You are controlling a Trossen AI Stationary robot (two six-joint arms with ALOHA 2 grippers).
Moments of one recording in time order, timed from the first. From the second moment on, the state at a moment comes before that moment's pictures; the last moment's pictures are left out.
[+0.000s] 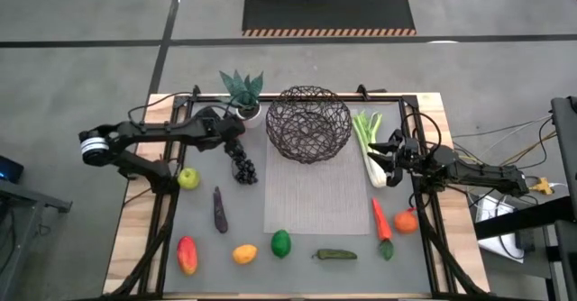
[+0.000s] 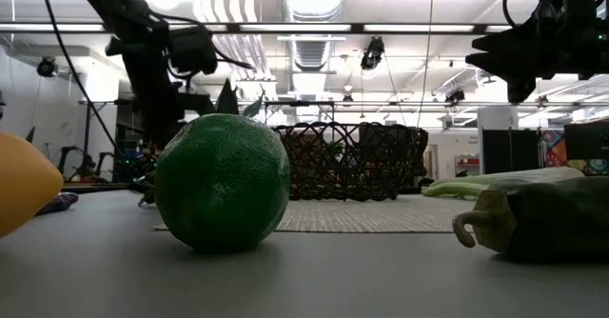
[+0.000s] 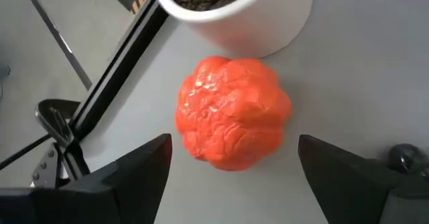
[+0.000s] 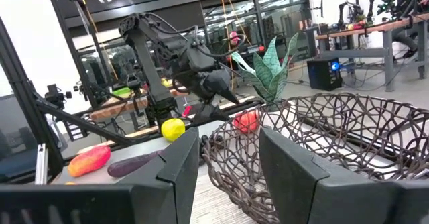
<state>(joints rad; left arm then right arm) 0.43 1.32 0.71 -0.53 -0.57 -0.12 -0.11 0.02 0.01 0.13 0.13 0.21</state>
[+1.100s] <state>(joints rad) 0.44 1.45 0.71 -0.44 -0.59 -0.09 -0.10 0.02 0.01 0.13 0.13 0.22</state>
